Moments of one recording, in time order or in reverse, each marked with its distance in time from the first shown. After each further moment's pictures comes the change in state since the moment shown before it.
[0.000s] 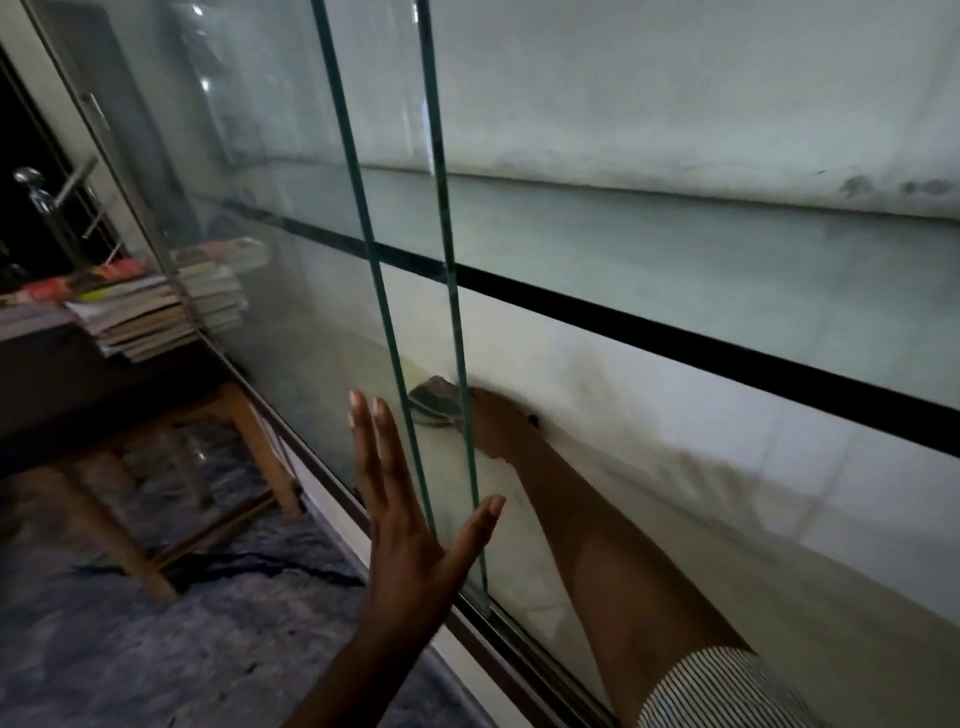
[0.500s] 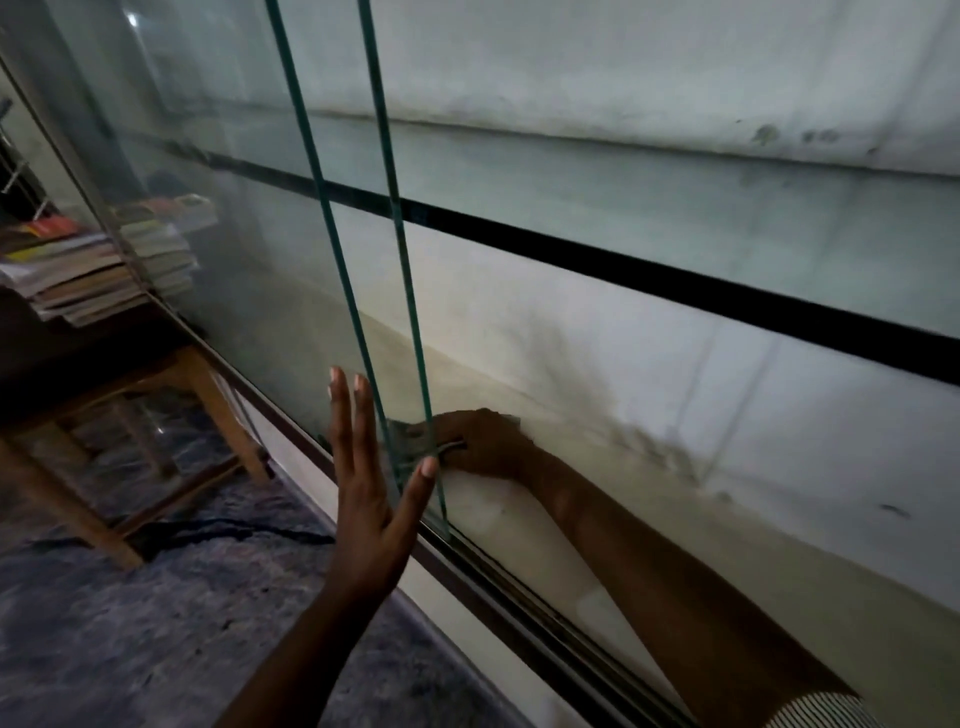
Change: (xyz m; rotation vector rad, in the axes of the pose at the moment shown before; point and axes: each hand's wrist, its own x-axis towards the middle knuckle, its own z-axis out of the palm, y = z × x) left_hand -0.026 -0.002 -0.002 -0.126 -0.071 -0.037; right_hand -0.091 0.011 0.009 0.180 -0.108 -0.180
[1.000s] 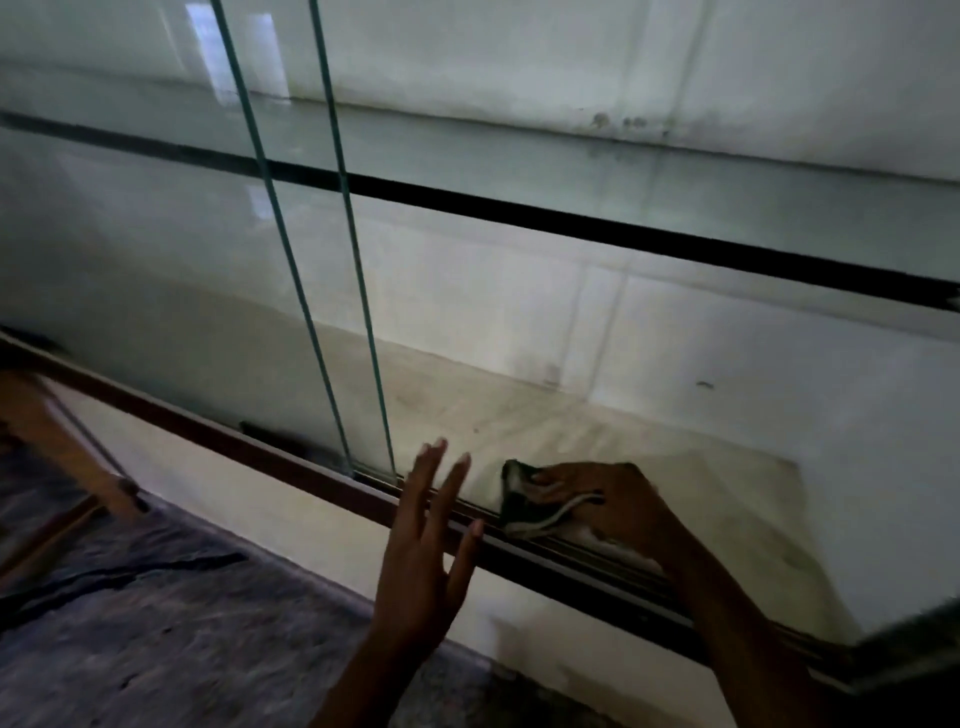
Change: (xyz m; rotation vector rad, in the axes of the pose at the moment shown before) left_hand -0.087 0.024 0.018 -0.164 -0.351 0.149; right_hand -0.240 -0.049 -0.012 0.129 0.370 0.555
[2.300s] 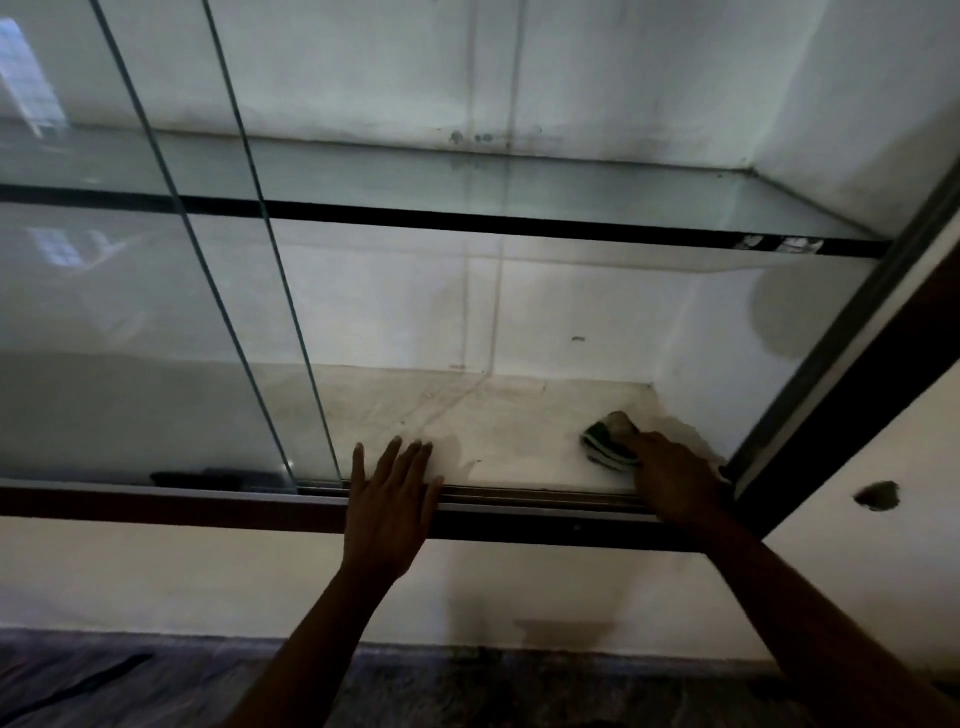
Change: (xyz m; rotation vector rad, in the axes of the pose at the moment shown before) left_hand 0.024 -0.040 0.014 0.480 -0.375 0.206; right_hand -0.119 -0.011 -0.042 -0.693 0.319 0.726
